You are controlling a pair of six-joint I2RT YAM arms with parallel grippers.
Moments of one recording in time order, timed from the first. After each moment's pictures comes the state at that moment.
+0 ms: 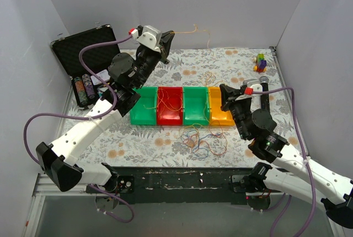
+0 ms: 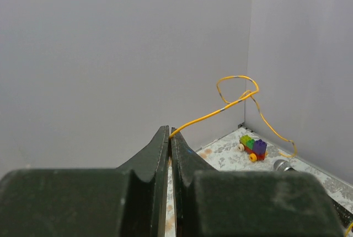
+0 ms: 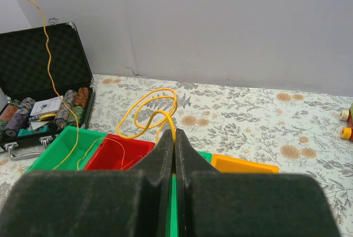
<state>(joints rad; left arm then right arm) -0.70 1.31 1.36 0.34 -0.08 0.13 0.91 0.72 0.66 0.28 0.58 0.03</state>
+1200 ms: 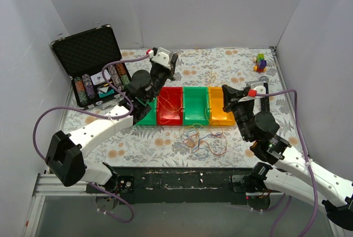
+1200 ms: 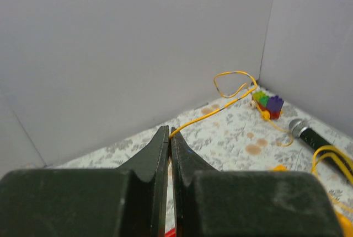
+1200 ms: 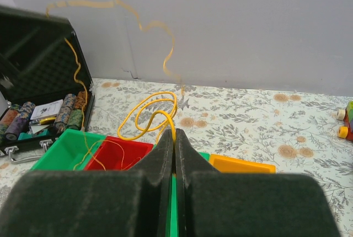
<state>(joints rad) -0.73 1.37 1.12 0.54 -0.19 0.11 0.91 0.69 0.64 0.28 0.59 0.03</state>
